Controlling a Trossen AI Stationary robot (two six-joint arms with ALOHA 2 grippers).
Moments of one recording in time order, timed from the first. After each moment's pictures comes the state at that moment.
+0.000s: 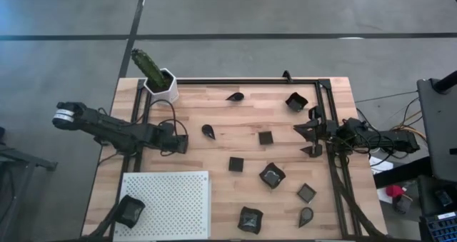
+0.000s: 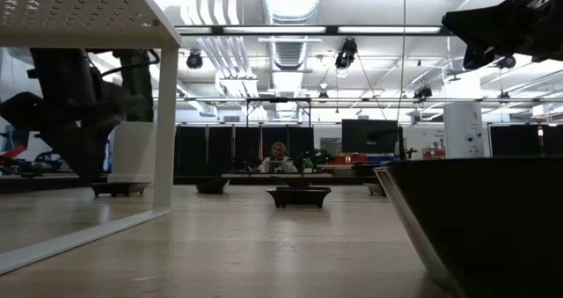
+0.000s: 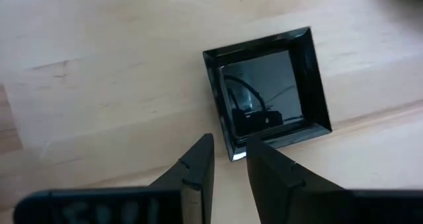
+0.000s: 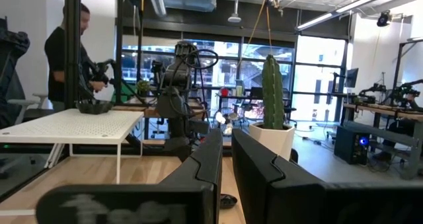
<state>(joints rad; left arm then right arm) -0.12 1.14 0.55 -0.77 -0.27 -1.46 0.00 0.05 0.01 0.29 0.08 -0.05</state>
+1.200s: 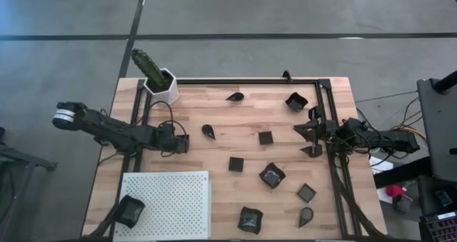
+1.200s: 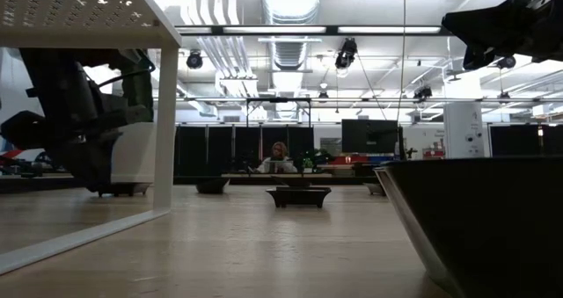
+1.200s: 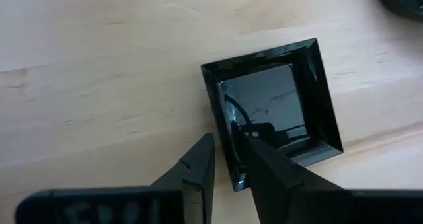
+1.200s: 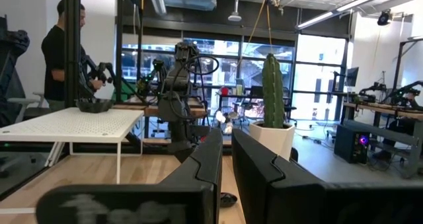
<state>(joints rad) -0.12 1.14 0.45 -0.59 -0.32 -1.49 0.00 0.05 0.01 0.29 0.08 -0.05</state>
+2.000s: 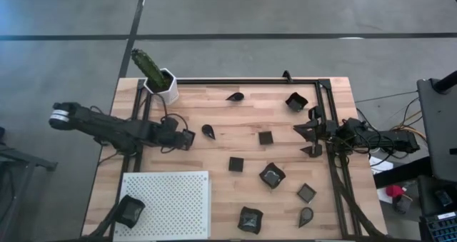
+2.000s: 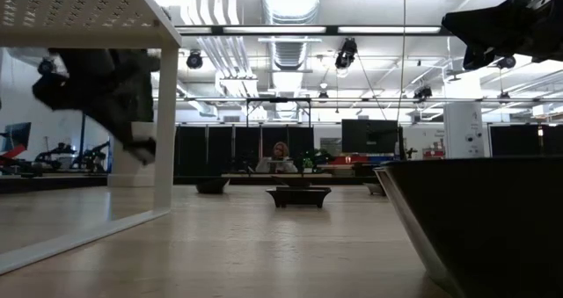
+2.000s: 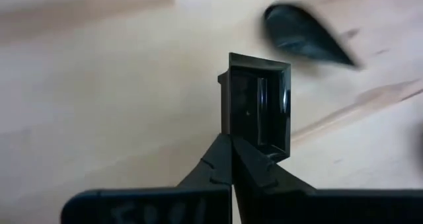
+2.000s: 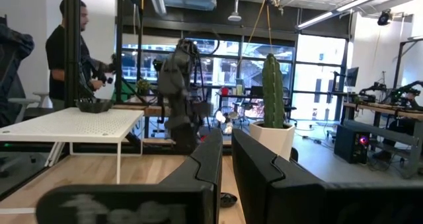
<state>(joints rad) -0.12 1.07 0.66 -0.77 -0.39 -1.33 0.00 0.05 0.01 0.29 0.08 -0.05</state>
